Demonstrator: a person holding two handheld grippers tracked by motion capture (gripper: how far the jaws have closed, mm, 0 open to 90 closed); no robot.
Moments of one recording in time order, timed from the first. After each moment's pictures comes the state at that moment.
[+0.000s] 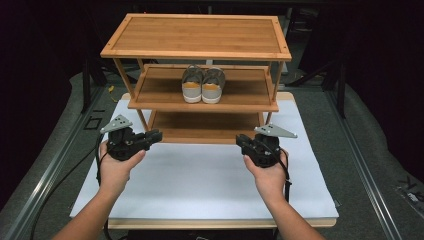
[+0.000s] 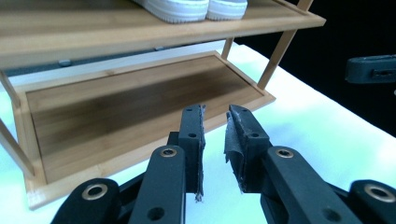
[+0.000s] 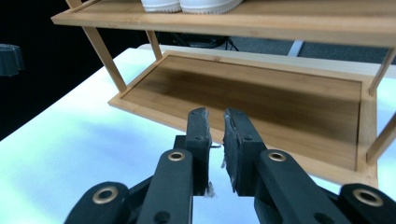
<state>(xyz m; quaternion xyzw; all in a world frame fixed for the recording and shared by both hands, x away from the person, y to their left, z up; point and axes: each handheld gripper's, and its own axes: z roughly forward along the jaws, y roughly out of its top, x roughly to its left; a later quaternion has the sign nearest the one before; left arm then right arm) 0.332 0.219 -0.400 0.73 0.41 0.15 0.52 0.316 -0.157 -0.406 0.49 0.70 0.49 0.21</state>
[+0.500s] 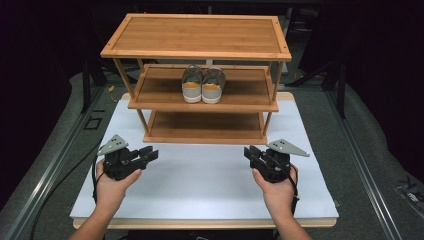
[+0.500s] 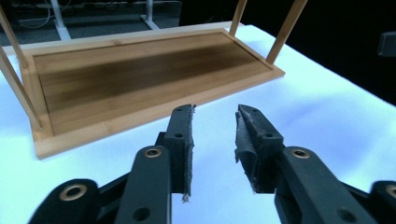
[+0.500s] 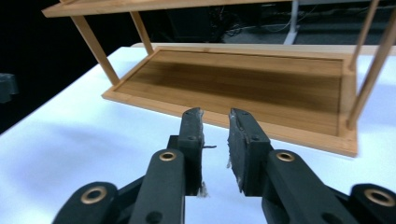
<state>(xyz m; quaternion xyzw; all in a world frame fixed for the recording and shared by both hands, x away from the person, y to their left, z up) 0.305 0.231 -0.444 0.74 0.41 0.16 0.51 0.289 -0.179 -0.430 0.50 0.68 0.50 0.22</state>
